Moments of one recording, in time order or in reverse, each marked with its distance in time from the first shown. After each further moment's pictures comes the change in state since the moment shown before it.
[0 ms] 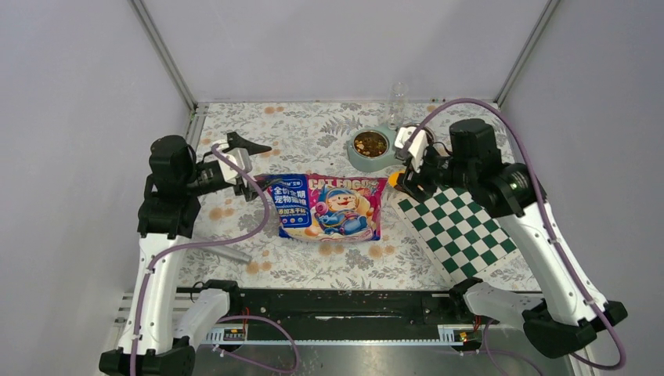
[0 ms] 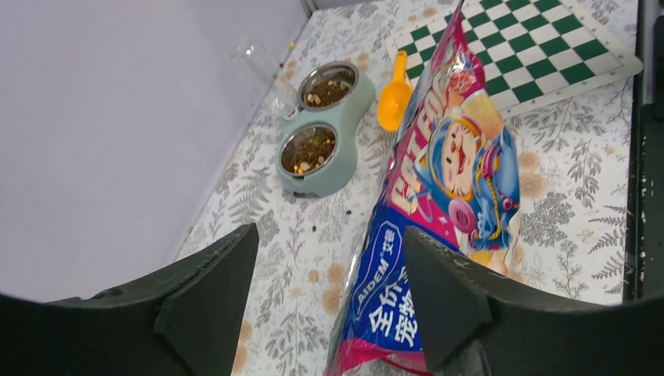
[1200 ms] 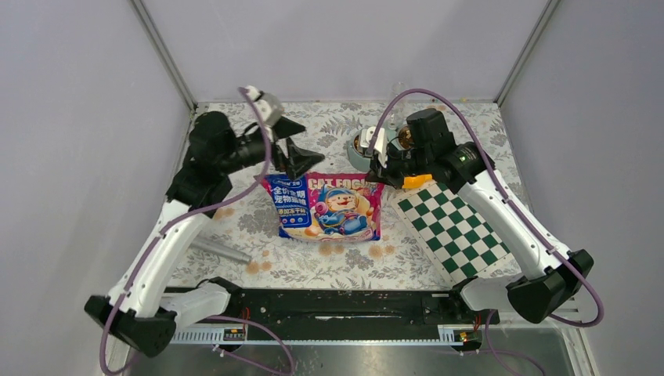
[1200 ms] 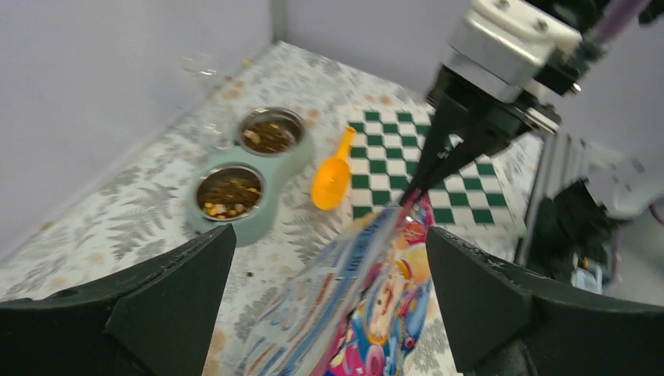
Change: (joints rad) left arm -0.358 0.164 0.113 0.301 -0.428 -0.706; right arm 0.067 0.252 -0.018 0.152 -0.246 -0.066
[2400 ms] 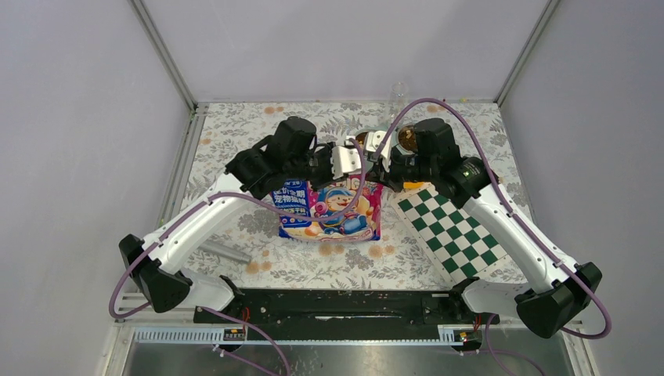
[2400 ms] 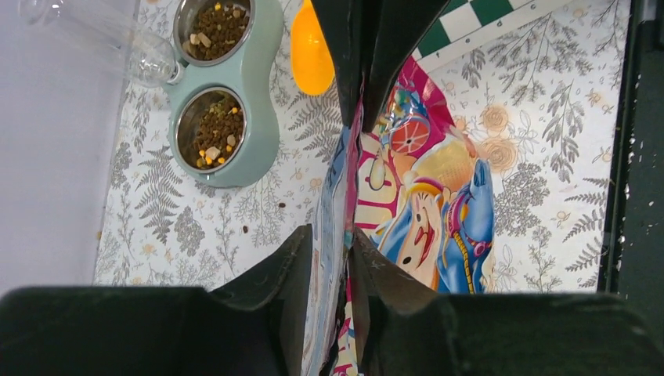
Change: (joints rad) left arm -0.373 0.322 0.210 -0.455 -0.269 0.685; right arm 0.004 -0.101 -0.156 0.207 0.011 0.070
